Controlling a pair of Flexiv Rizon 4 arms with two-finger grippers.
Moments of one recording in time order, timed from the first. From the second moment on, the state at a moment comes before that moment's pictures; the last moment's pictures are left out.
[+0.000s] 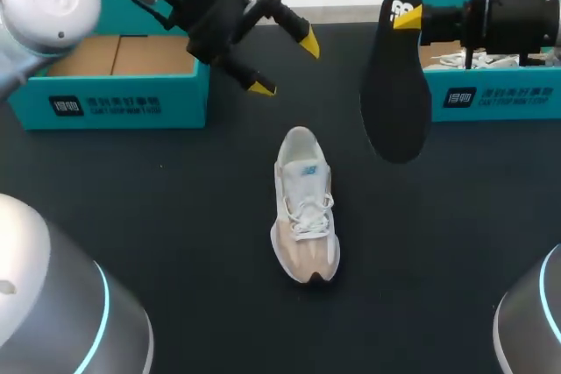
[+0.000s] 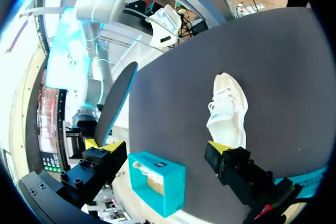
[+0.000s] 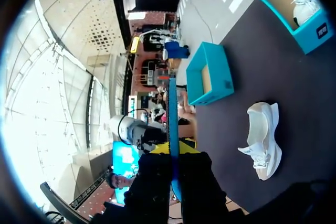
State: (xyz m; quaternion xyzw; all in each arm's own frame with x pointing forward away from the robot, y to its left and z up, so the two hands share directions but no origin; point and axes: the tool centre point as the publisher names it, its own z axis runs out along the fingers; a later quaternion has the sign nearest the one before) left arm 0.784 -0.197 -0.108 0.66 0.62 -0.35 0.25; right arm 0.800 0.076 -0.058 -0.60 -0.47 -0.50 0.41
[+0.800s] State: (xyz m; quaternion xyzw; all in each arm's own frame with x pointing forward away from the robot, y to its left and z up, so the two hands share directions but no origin) left arm 0.791 -0.195 -0.097 0.59 0.60 -0.41 0.36; right arm 0.818 0.104 -0.090 -0.64 -0.41 -0.46 0.46
